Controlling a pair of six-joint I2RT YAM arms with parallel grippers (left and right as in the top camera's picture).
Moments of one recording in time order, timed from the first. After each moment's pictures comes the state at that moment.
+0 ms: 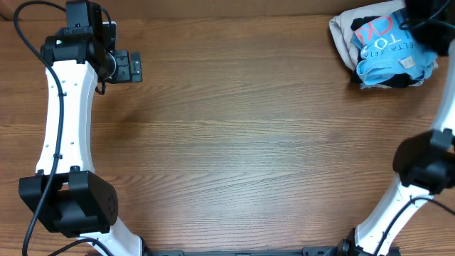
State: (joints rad) left arm 0.09 1.85 1.84 -1.13 -0.04 -0.02; right arm -0.35 2.19 2.39 -0.83 0.15 -0.26
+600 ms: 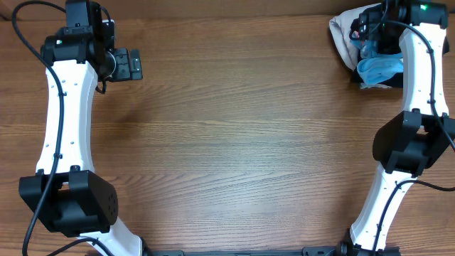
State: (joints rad) left arm 0.09 1.85 1.84 -1.11 -0.04 -0.05; right arm -0.19 2.33 2.40 -1.05 0.04 -0.19
